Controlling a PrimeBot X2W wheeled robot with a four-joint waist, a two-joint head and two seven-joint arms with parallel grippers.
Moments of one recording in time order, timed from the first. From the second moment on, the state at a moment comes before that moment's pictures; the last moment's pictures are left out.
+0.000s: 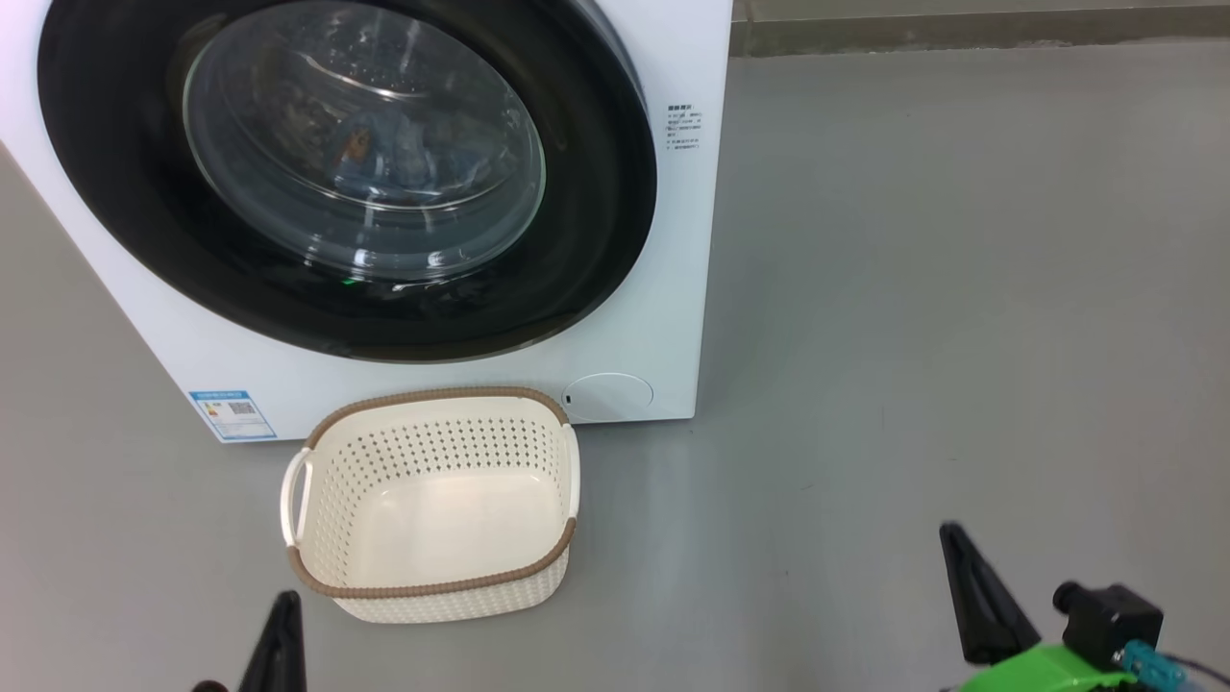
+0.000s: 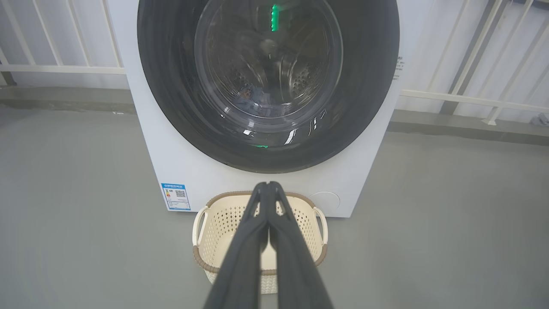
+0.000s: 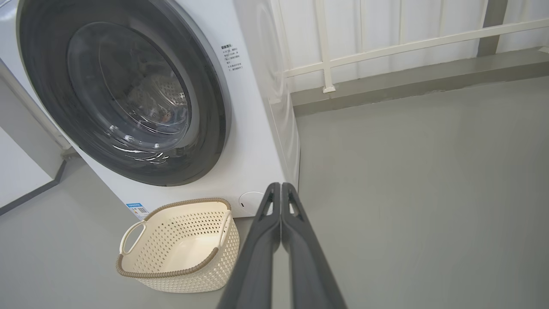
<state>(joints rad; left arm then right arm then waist) 0.13 0.02 0.03 0.09 -0.18 -0.06 -0.25 -0.03 -0.06 -0.02 0.27 0.30 0.14 -0.26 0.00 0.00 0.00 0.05</state>
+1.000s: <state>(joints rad) 0.12 0.01 0.04 0.15 -0.50 -0.07 -0.17 0.00 -0.06 -0.04 0.29 0.59 0.14 -0.18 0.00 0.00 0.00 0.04</state>
